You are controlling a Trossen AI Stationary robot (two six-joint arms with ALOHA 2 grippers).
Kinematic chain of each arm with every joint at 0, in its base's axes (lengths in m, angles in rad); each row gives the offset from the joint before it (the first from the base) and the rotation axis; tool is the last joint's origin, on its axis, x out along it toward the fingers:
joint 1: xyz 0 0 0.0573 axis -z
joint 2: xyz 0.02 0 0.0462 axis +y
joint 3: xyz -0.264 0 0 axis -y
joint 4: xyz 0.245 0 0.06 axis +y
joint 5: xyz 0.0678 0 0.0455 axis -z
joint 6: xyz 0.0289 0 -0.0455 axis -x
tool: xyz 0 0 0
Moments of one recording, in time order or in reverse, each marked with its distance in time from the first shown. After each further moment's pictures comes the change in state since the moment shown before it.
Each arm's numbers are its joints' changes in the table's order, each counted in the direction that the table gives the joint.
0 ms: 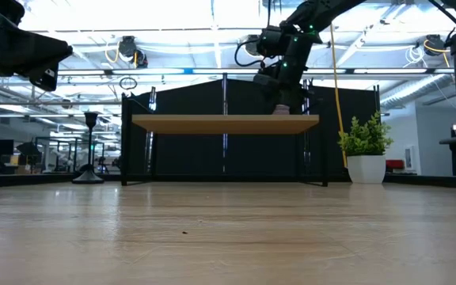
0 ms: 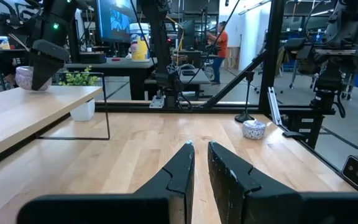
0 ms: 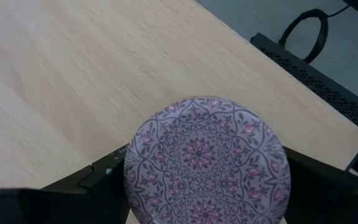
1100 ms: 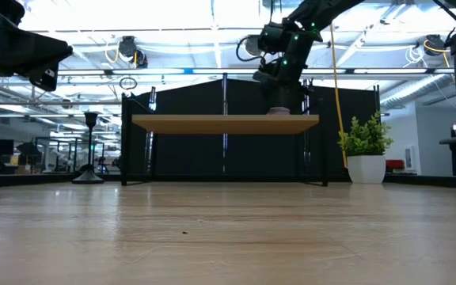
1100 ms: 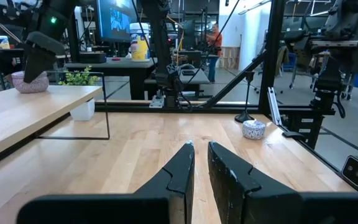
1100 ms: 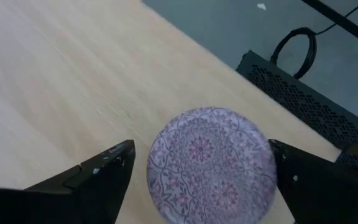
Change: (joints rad) left arm 0.000 0.000 0.000 0.000 0.000 0.002; right arm 0.007 -0.023 0.000 -0.042 0.026 0.007
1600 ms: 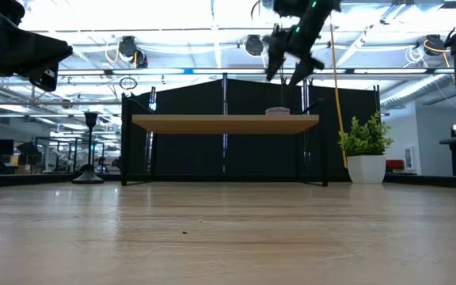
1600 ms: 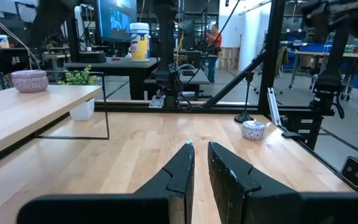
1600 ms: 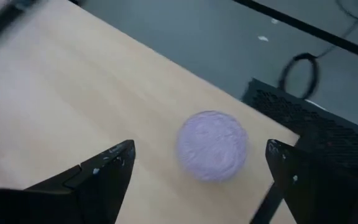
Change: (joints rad) left arm 0.000 0.000 0.000 -0.001 0.001 0.004; right arm -0.031 -0.196 0.001 0.026 -0.007 -0.111
